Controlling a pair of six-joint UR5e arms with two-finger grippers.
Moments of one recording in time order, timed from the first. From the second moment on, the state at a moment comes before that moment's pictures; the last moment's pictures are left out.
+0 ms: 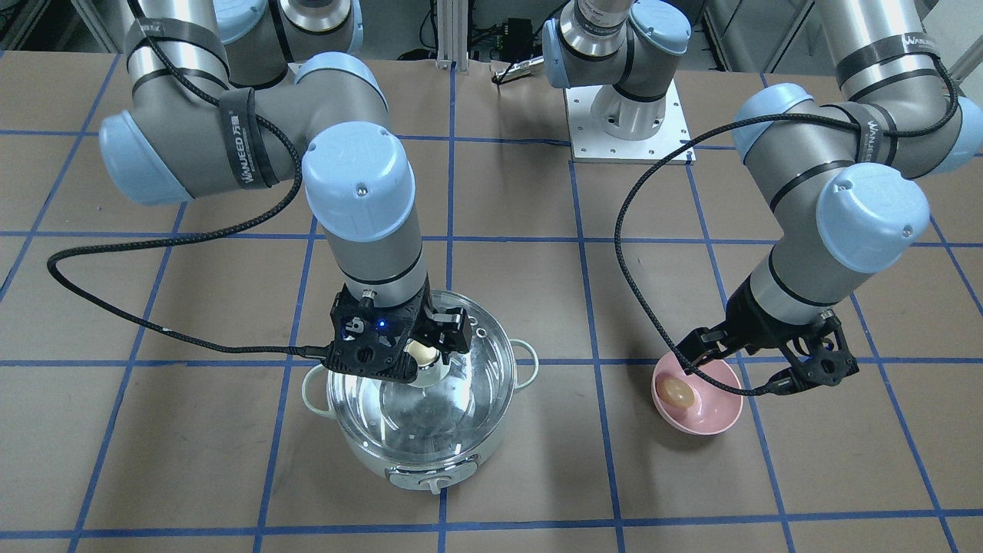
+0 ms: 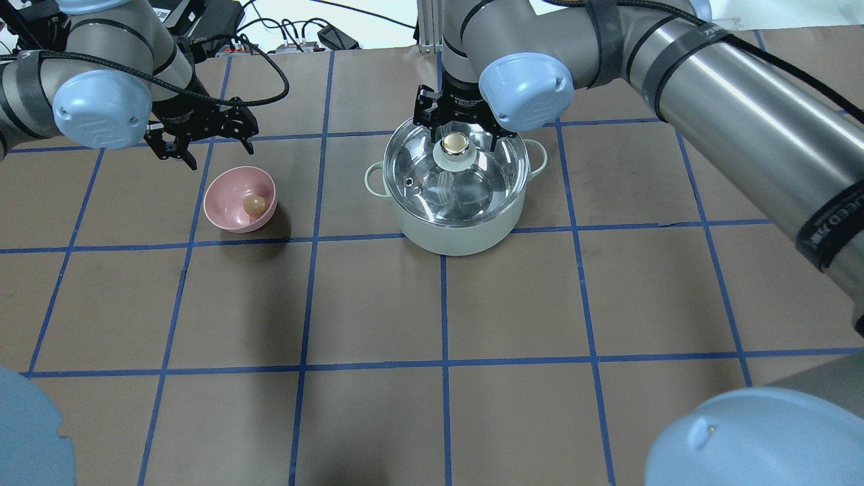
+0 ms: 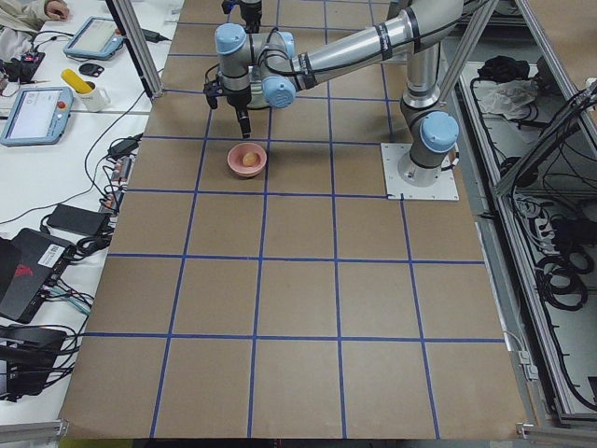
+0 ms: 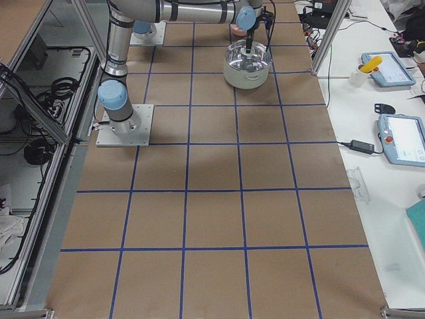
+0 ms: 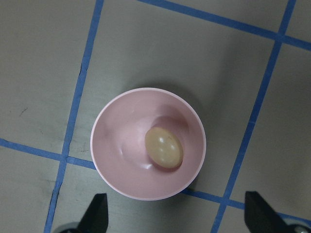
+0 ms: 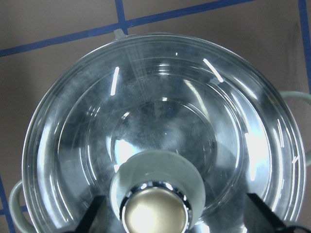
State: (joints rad) left arm -1.41 -1.88 -1.59 -1.22 1.59 -0.13; right arm 1.86 -1.12 1.37 -1.89 -1.54 0.47
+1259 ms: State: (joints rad) left arm -1.41 -1.98 -1.63 -1.13 1.60 -0.02; right arm 1.86 -1.10 1.37 -1.94 -1.53 0.47
